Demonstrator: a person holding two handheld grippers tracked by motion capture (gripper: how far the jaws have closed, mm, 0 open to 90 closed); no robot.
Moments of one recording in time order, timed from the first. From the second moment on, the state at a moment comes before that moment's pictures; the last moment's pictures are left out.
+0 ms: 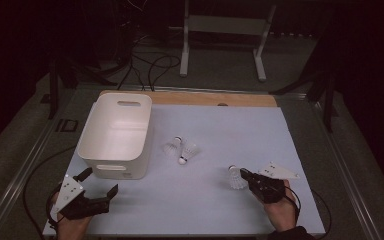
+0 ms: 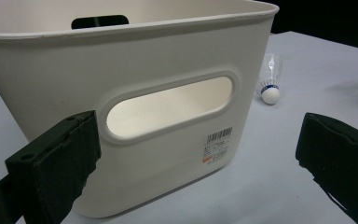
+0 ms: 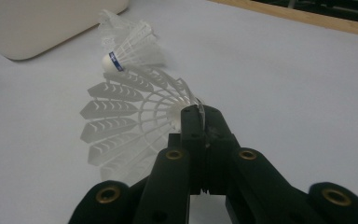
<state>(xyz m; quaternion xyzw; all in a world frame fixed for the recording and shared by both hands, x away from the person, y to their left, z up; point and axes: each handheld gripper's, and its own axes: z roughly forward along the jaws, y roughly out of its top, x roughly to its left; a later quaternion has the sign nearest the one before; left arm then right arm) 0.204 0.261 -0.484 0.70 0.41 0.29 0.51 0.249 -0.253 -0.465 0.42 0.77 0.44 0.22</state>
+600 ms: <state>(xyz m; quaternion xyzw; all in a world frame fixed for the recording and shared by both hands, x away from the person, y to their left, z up) 0.204 0.259 -0.485 0.70 0.41 0.29 0.51 0.255 -0.251 -0.449 0.41 0.77 0.44 0.21</state>
